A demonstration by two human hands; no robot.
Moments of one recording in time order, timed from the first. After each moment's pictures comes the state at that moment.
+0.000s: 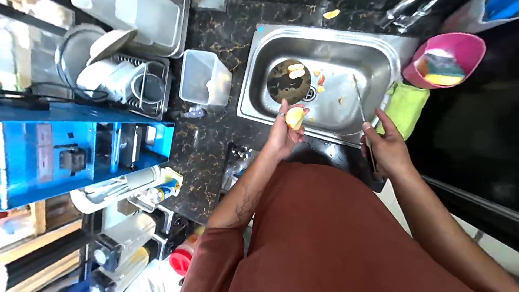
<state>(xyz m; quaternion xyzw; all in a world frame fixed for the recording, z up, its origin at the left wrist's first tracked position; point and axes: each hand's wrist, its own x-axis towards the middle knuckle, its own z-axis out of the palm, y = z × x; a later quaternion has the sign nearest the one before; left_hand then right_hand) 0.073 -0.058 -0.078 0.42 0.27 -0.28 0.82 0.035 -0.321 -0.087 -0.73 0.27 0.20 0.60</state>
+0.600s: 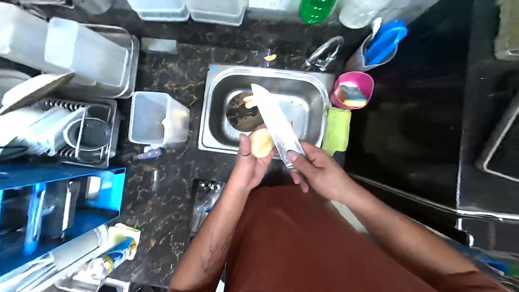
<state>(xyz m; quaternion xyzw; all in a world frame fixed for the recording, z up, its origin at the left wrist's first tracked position) 0.077 -0.084 -0.020 0.38 0.09 -0.20 0.90 0.052 -0.274 0.029 -0.70 0.02 0.29 0.65</state>
